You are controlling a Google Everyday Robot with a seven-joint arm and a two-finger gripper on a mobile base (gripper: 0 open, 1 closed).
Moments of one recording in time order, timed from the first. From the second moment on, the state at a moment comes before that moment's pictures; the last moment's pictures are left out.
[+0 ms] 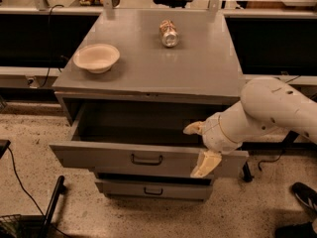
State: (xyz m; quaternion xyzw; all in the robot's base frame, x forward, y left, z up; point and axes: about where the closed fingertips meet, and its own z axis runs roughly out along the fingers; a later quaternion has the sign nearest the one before) arm 0.475 -0.098 0.719 -0.72 0.64 0.11 0.25
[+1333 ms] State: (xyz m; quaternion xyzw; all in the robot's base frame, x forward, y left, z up) arm 0.511 -0.110 0.761 -0.71 0.66 0.10 0.25
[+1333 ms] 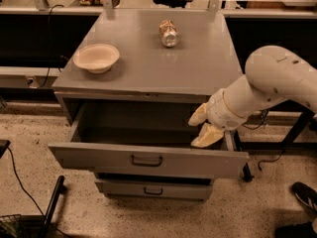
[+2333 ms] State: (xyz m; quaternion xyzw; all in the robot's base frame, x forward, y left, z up) arm 0.556 -0.108 0.703 -0.67 0.70 0.09 0.22
